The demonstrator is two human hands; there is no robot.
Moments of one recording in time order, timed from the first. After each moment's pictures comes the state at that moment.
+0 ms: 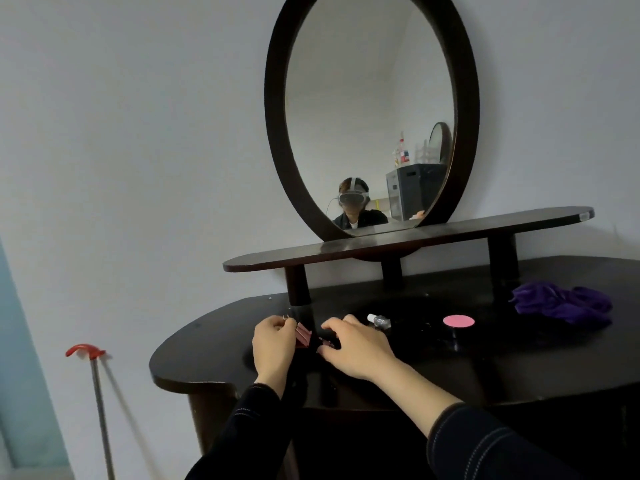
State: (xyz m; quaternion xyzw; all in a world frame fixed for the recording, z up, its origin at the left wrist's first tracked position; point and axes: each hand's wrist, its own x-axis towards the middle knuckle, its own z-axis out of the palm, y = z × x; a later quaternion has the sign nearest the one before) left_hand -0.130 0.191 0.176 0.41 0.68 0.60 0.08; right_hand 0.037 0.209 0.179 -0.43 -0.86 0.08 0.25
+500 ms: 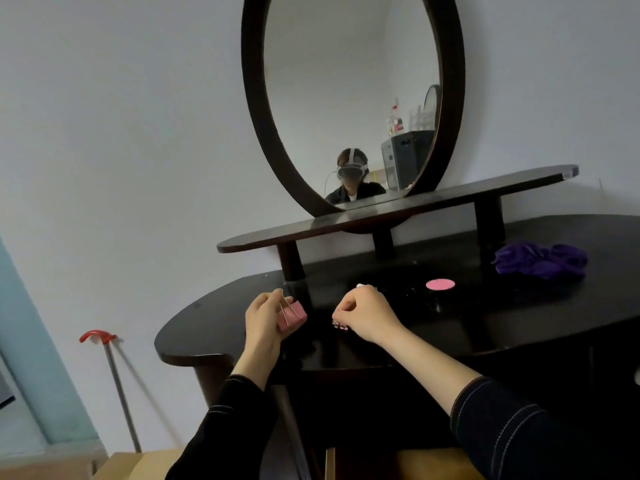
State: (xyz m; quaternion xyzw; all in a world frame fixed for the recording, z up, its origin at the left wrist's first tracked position) left_hand -0.107 0.151 0.187 0.35 0.53 0.71 0.32; right_hand 0.077 0.193 0.178 -0.43 -0.77 0.27 0.39
